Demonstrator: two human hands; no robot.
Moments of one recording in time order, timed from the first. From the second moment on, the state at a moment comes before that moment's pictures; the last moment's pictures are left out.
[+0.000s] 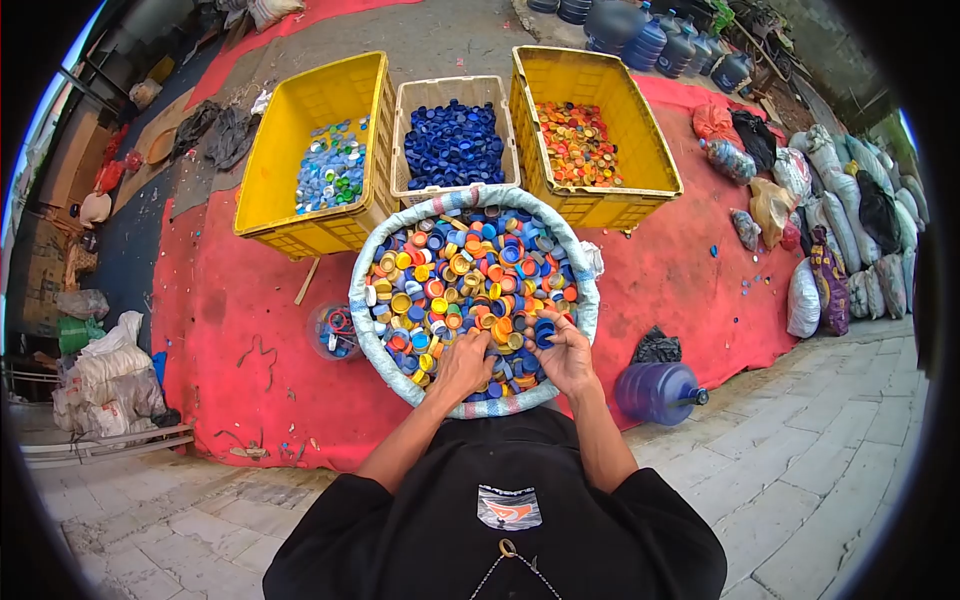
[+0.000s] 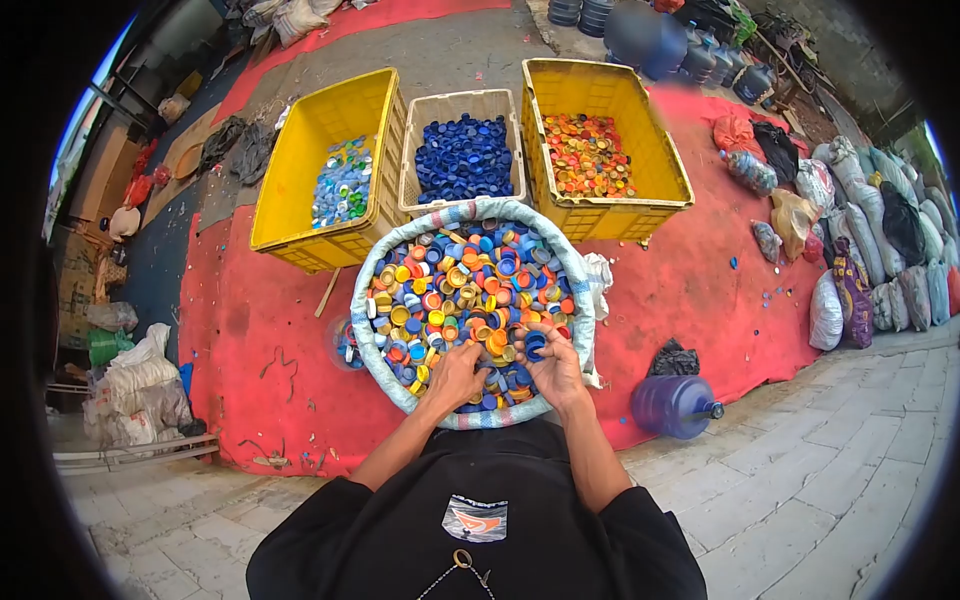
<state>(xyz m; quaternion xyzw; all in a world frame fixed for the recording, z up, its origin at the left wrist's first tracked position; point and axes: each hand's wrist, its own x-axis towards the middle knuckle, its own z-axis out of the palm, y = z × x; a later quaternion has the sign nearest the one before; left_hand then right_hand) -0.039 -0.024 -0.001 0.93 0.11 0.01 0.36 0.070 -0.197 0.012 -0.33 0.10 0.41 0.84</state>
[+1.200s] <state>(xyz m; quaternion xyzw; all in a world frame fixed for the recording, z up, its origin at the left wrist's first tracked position) 0.200 0.199 0.050 0.21 0.19 0.19 0.94 0.282 0.038 0.056 -0.44 0.02 0.31 0.85</state>
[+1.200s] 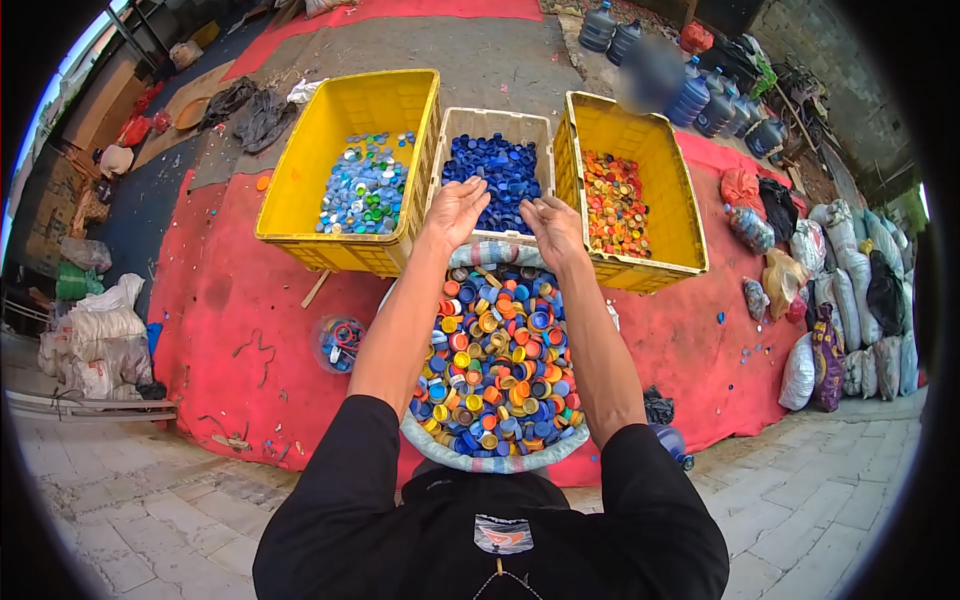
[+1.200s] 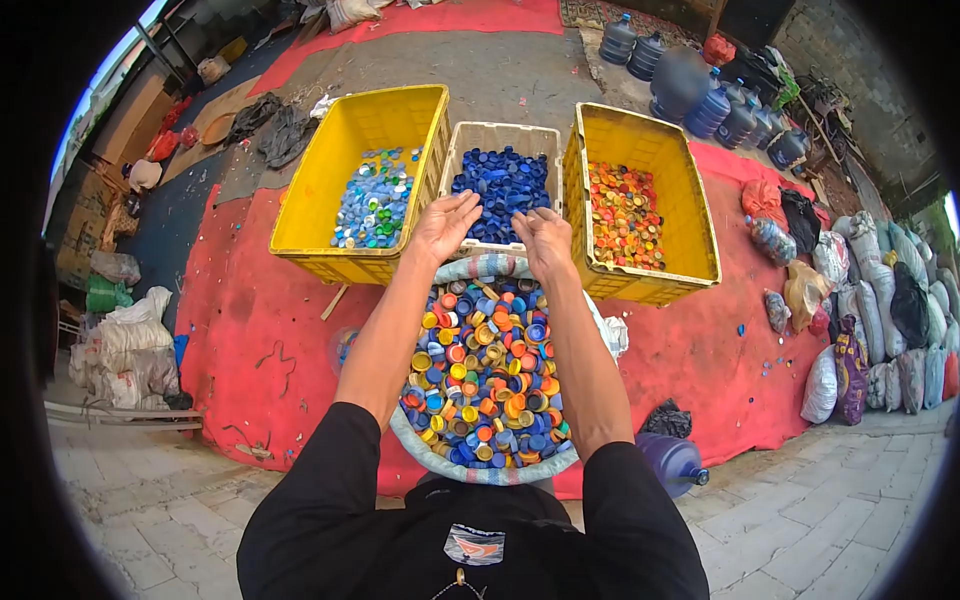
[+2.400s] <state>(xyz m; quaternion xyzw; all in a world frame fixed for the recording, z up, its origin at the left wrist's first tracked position) -0.082 0.020 -0.013 0.53 0.39 0.15 0.73 0.086 -0.120 -0.018 -0.88 -0.31 0.02 0.37</state>
